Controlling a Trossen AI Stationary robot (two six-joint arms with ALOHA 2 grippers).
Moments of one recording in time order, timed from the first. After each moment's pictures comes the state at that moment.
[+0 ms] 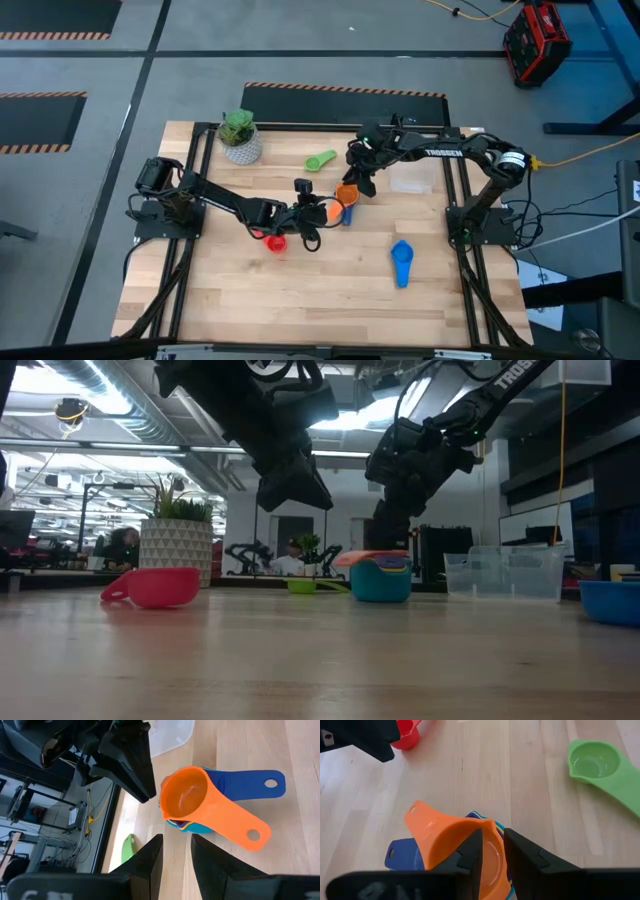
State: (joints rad) left arm -0.17 1.73 1.03 0.02 -0.76 0.31; right arm -0.50 1.69 1.02 -0.27 -0.56 -0.27
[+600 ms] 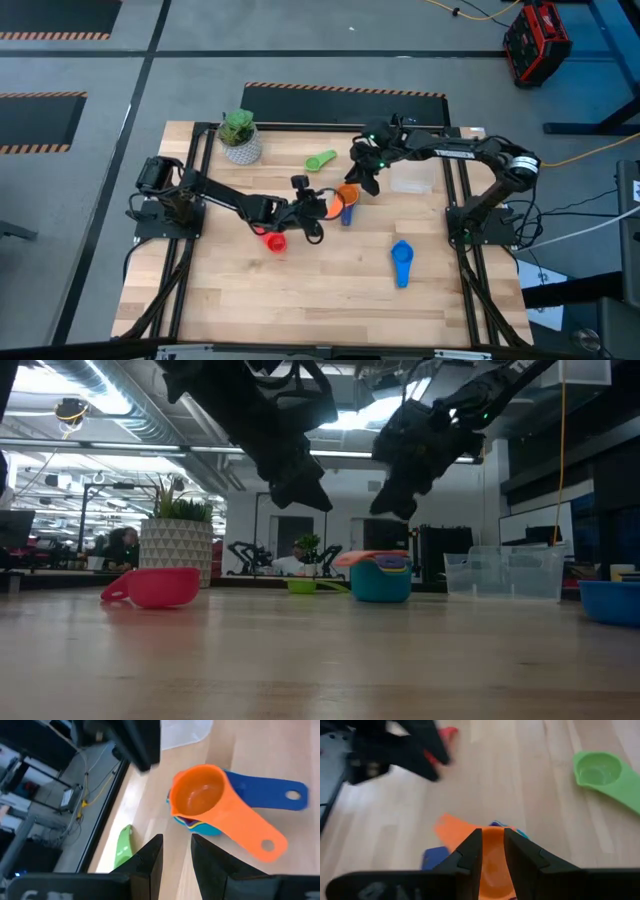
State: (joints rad) left arm -0.14 1.73 1.03 0.02 -0.76 0.16; right arm -0.48 1.58 1.02 -0.32 -0.60 -0.17
